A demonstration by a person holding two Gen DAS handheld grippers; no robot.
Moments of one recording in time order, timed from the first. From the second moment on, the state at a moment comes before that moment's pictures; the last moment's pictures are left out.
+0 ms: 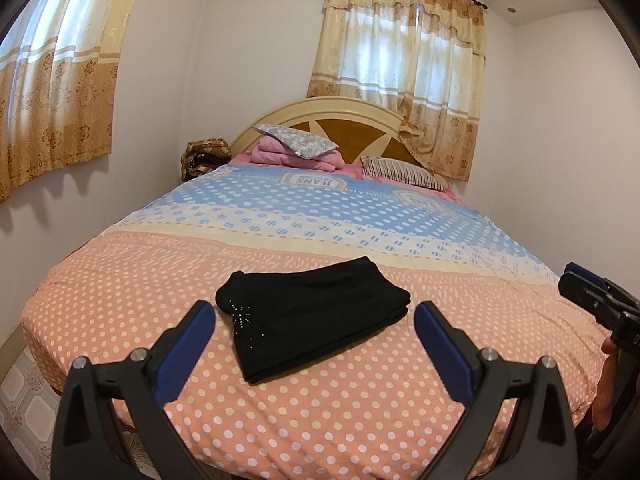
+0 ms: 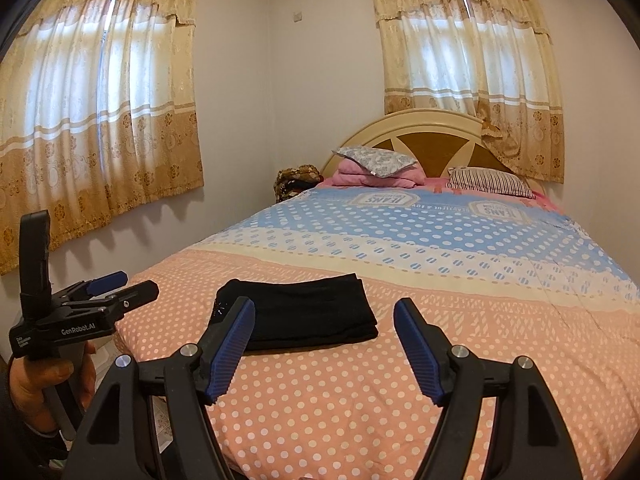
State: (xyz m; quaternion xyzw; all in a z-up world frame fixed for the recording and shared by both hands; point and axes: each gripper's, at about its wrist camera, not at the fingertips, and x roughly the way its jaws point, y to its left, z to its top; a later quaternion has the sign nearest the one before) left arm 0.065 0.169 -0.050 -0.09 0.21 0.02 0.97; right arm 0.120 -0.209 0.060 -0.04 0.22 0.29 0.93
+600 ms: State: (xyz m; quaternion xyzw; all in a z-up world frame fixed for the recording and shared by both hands) left arm 0.066 0.168 -0.050 -0.08 0.22 0.03 0.97; right arm 0.113 -0.210 0.061 -0.04 0.21 0.29 0.93
